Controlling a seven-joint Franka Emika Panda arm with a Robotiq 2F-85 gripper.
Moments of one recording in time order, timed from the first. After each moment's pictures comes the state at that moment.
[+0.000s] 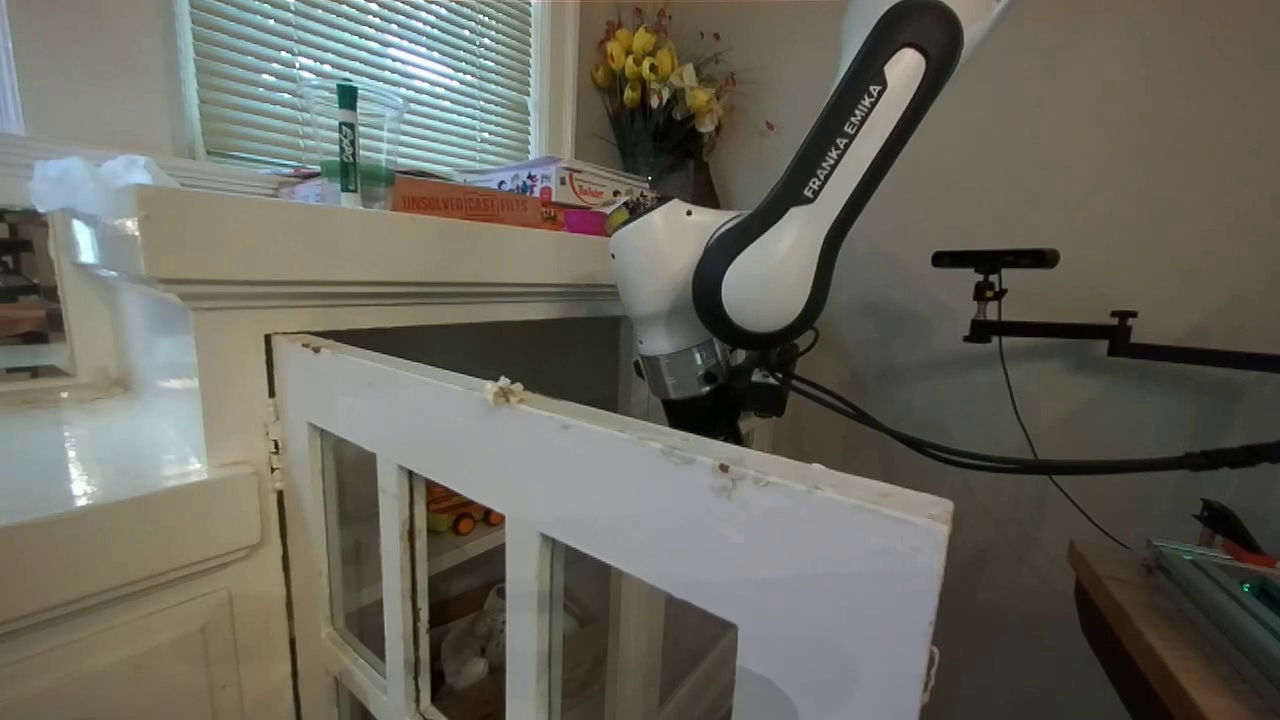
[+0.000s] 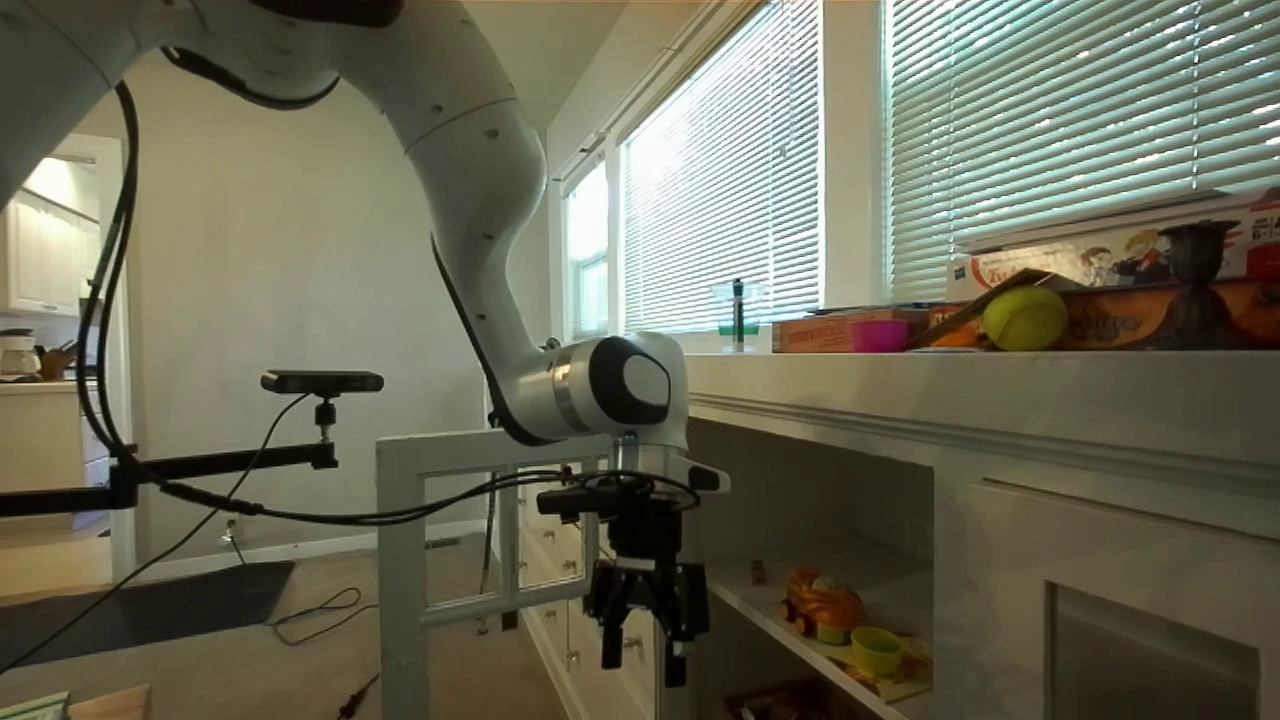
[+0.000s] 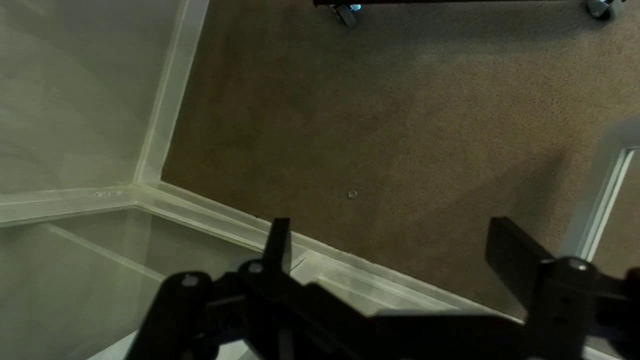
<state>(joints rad) 0.05 0.52 -0.08 -2.09 -0.35 2.32 0.21</state>
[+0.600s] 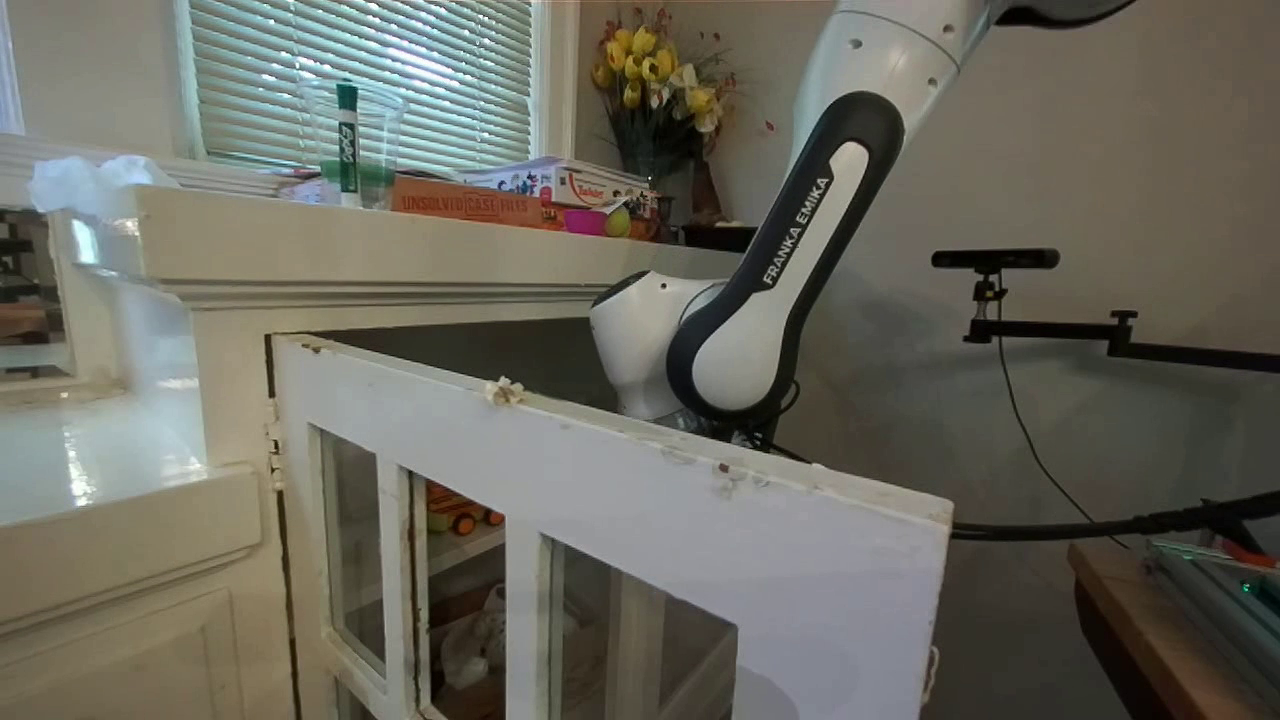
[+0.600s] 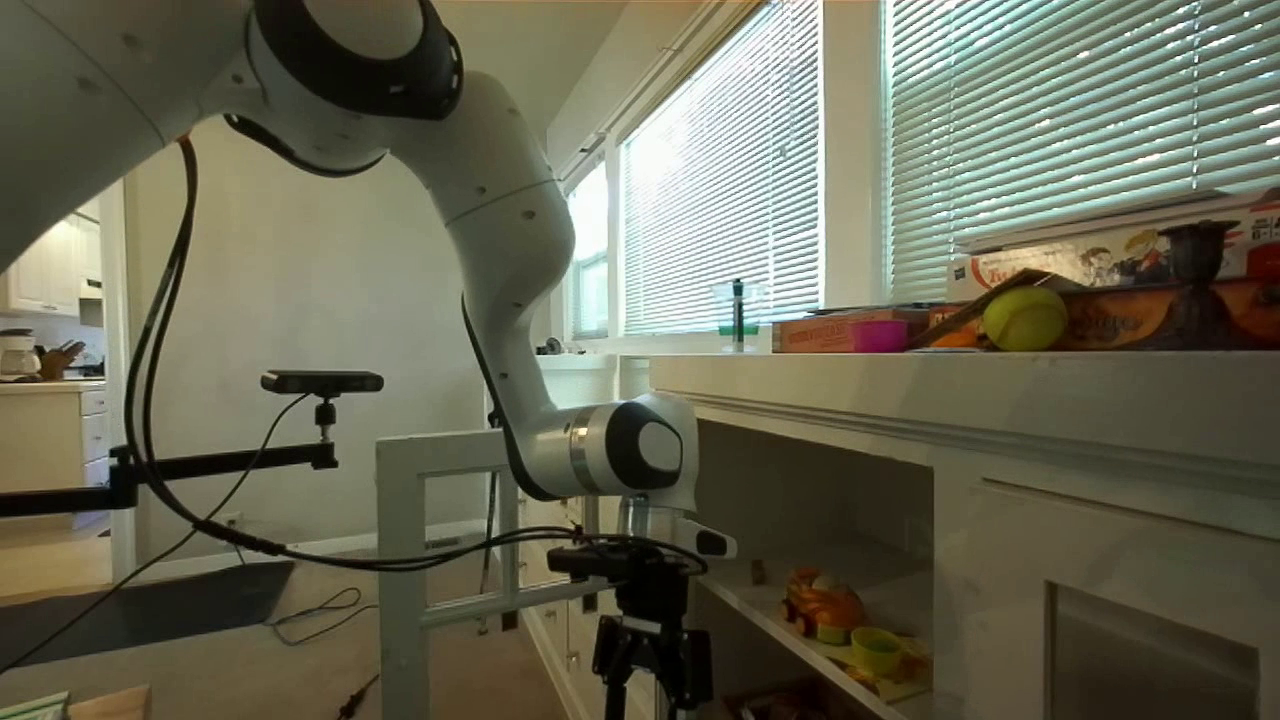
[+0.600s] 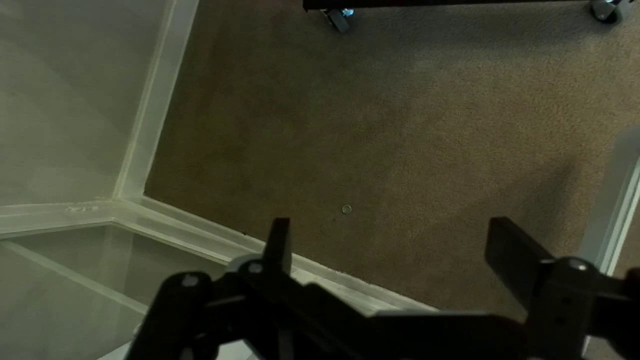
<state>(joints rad) 0.05 0.70 -0.08 -1.97 -0.33 2.34 0.23</state>
